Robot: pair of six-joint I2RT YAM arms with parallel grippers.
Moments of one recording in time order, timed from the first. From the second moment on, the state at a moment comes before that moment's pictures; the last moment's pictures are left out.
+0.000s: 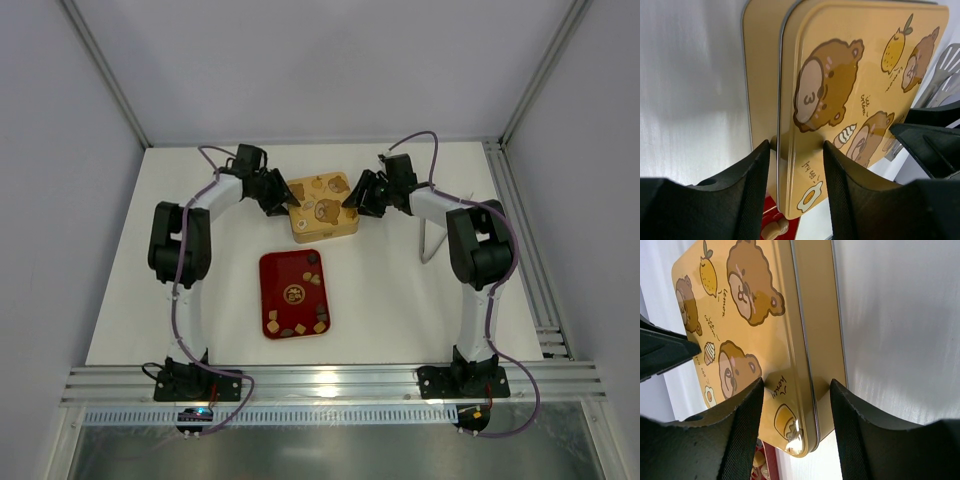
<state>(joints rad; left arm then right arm) -0.25 2.12 1.60 -0.45 0.42 -0.73 0.30 2.06 1.38 -0.09 -0.40 0.65</state>
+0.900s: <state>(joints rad) -0.22 2.14 1.81 -0.60 0.37 -0.62 0.25 2.01 1.48 -0.28 -0.34 0.59</state>
